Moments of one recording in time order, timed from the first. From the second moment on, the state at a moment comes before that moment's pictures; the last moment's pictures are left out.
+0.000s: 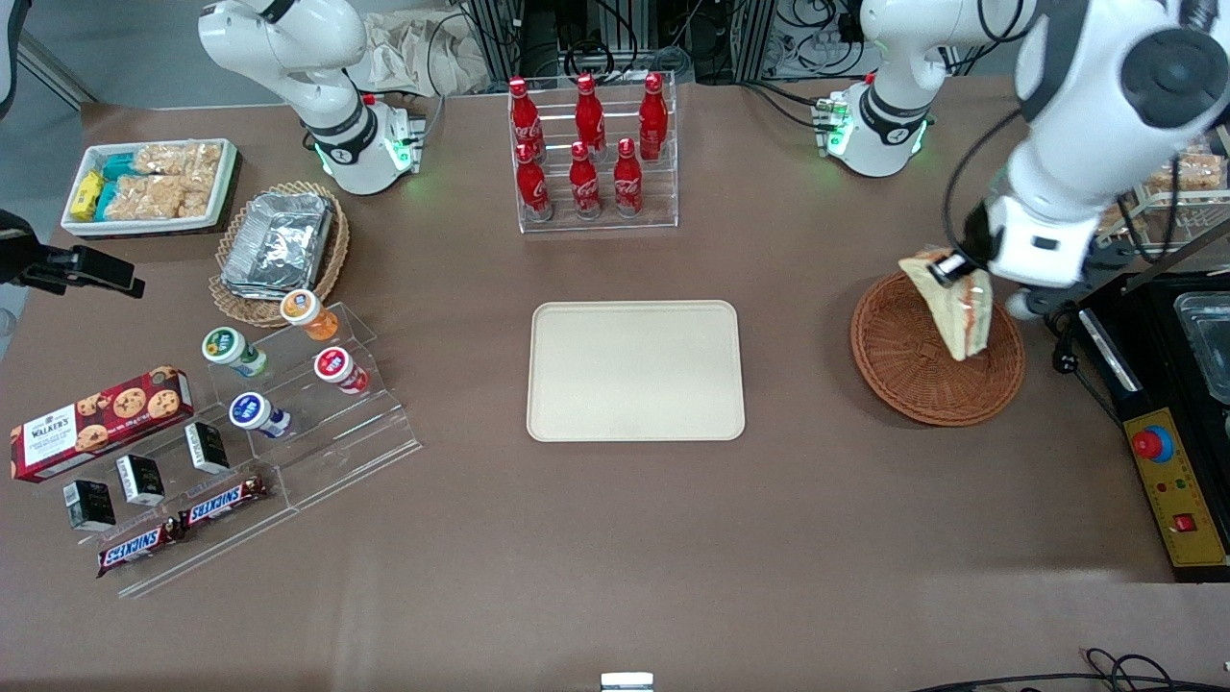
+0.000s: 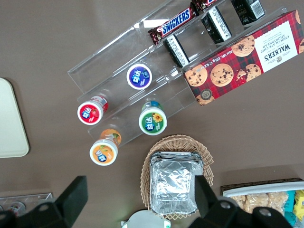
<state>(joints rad) -0.02 -0.11 -0.26 -1.86 0.02 1.68 -0.72</state>
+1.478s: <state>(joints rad) -0.15 0.57 -0.63 -1.88 0.59 2.19 -1.19</state>
